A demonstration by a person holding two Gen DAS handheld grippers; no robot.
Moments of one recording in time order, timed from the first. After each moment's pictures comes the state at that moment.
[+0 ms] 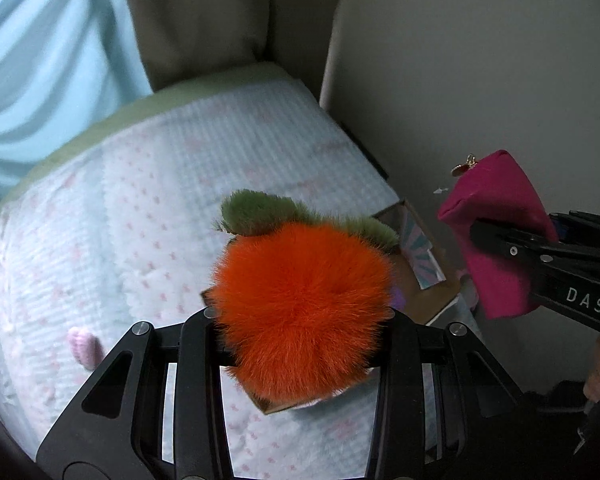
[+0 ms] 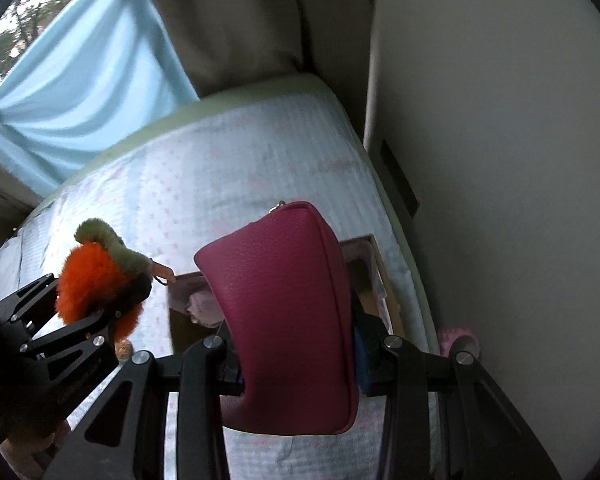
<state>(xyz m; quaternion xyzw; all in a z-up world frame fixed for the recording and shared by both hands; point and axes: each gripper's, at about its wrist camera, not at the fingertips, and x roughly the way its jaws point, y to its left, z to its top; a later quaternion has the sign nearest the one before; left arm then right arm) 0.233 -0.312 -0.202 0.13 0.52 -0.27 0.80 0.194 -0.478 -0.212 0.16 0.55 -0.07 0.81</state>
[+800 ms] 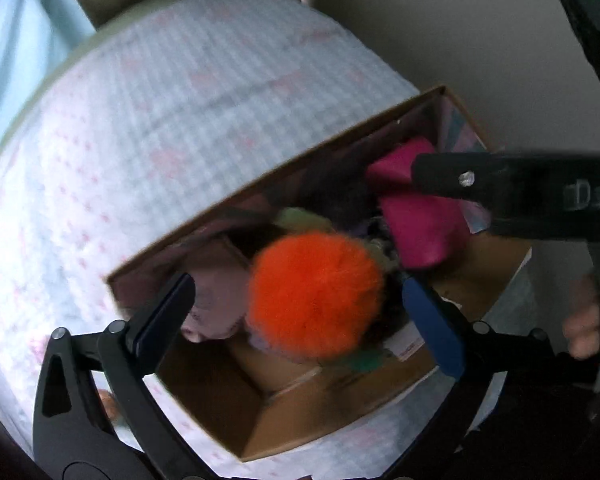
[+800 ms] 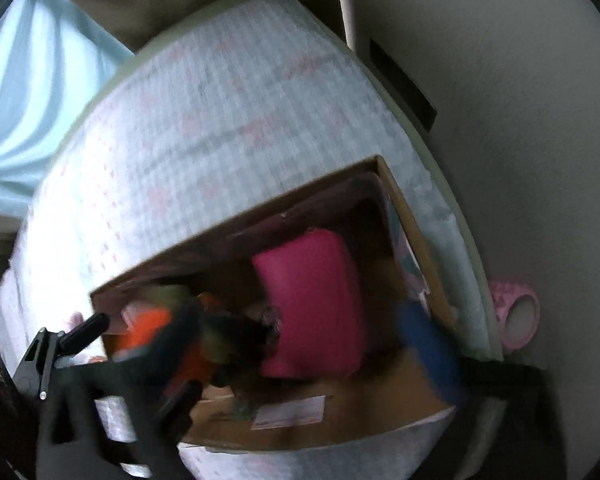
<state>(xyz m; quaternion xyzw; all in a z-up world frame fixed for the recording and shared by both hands) 0.242 -0.354 -0.354 0.20 0.59 -0.28 0.73 0.224 -0.512 -0.362 0.26 0.62 -0.07 0.73</state>
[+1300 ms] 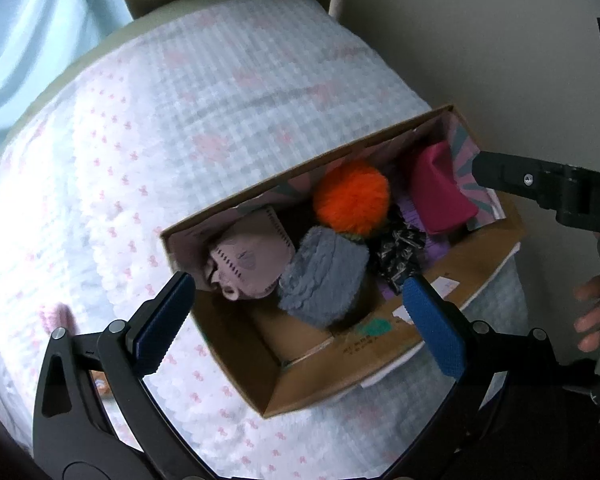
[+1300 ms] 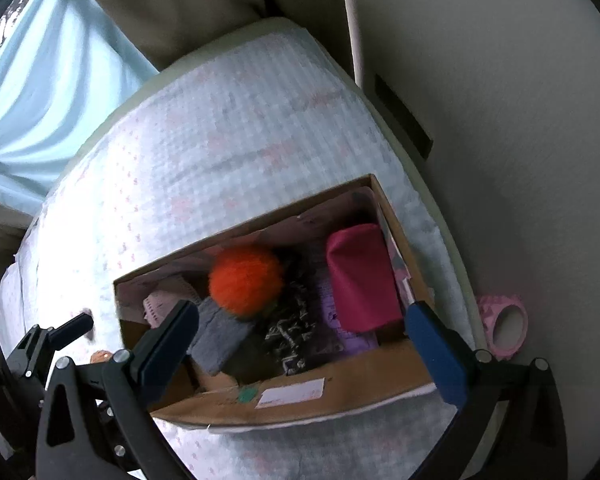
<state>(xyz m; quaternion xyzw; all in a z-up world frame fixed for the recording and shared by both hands) 0.228 -0.305 -0.312 0.16 0.59 -0.25 0.75 0.199 -0.499 -0.319 0.24 0.59 -0.07 0.77</state>
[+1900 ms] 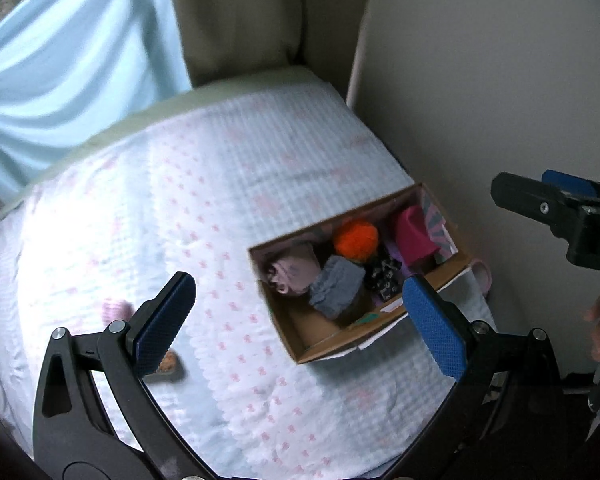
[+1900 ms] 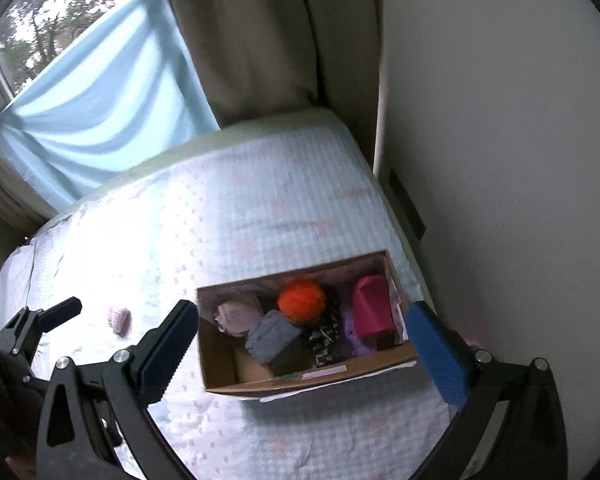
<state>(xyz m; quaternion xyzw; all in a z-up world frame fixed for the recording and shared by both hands) 0.176 -0.228 -0.153 0.12 0.49 -0.23 0.83 0.142 -0.436 -0.145 0.15 0.49 -0.06 0.86</state>
